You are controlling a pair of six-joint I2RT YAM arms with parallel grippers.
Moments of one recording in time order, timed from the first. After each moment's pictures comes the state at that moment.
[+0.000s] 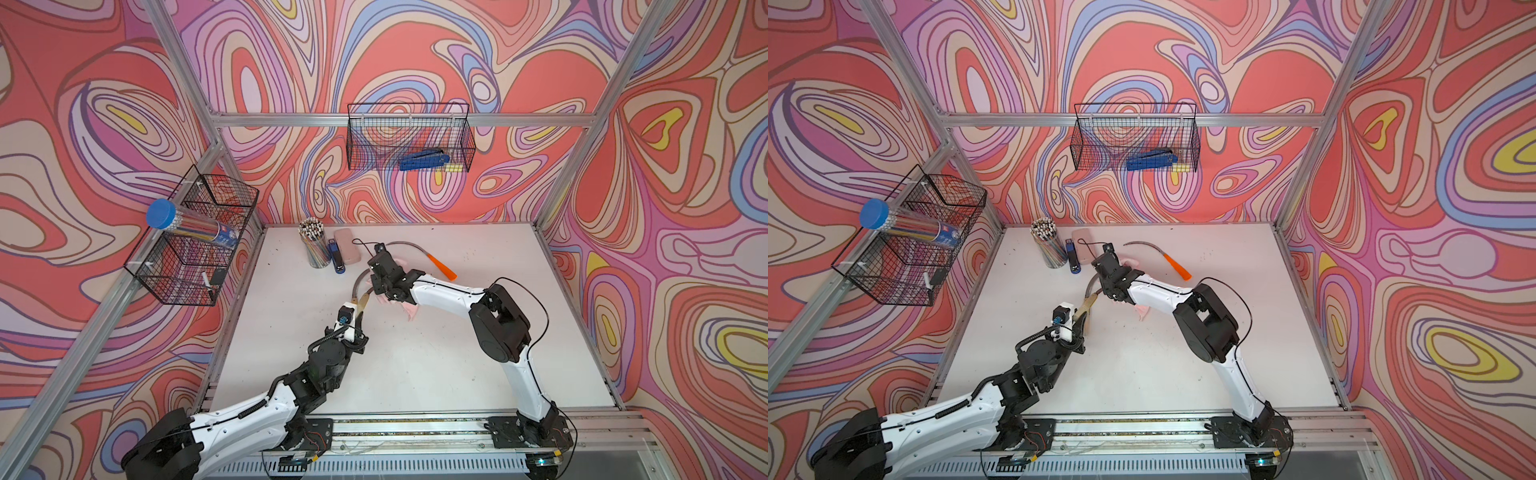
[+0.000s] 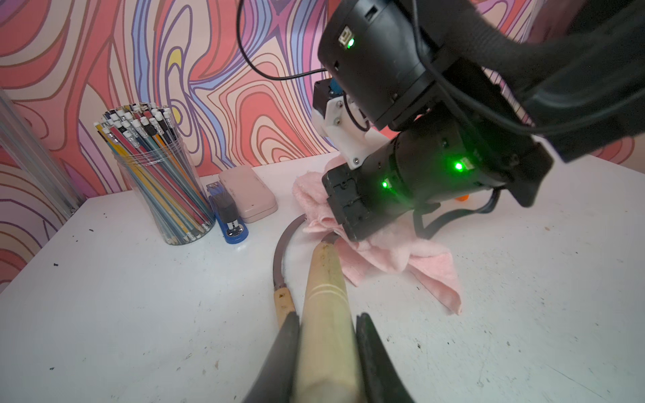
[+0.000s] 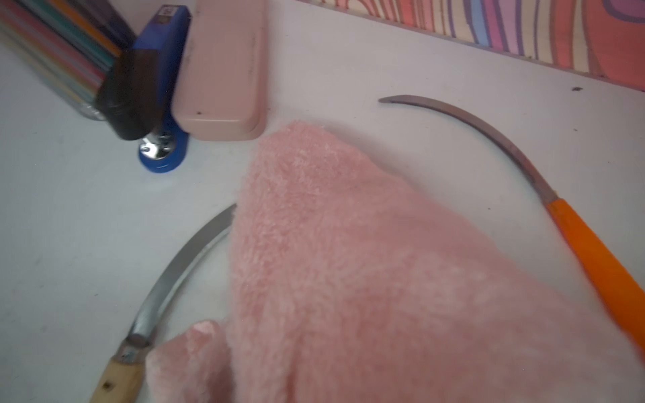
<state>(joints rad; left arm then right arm) -0.88 0.85 0.19 0.51 -0.61 -0.07 0.82 2.20 1.70 -0.29 0.35 0.30</state>
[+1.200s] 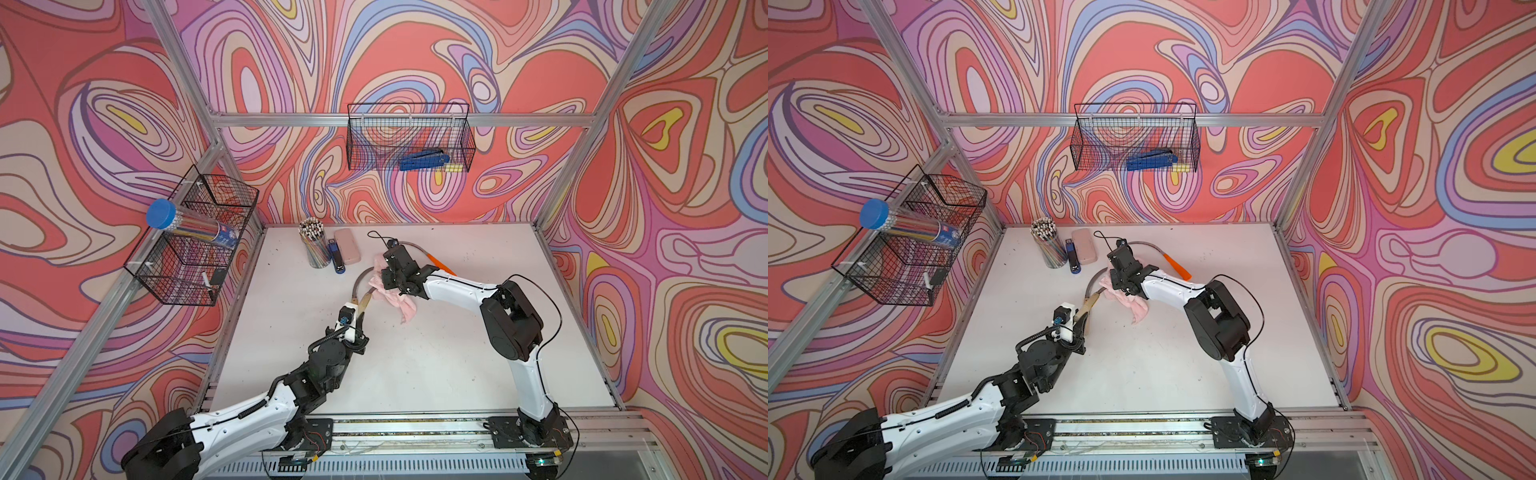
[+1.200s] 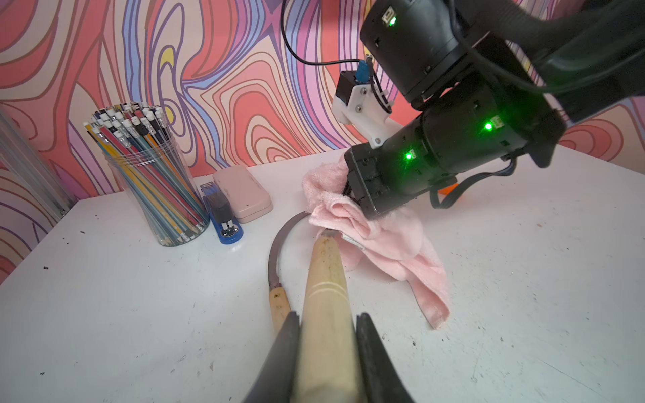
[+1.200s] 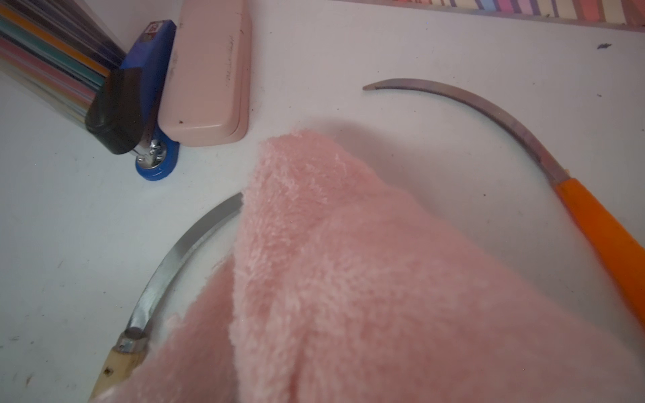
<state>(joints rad) -0.88 0.85 0.19 0.51 -0.59 -0.07 0.73 2.14 1.62 -0.25 0.22 0.34</state>
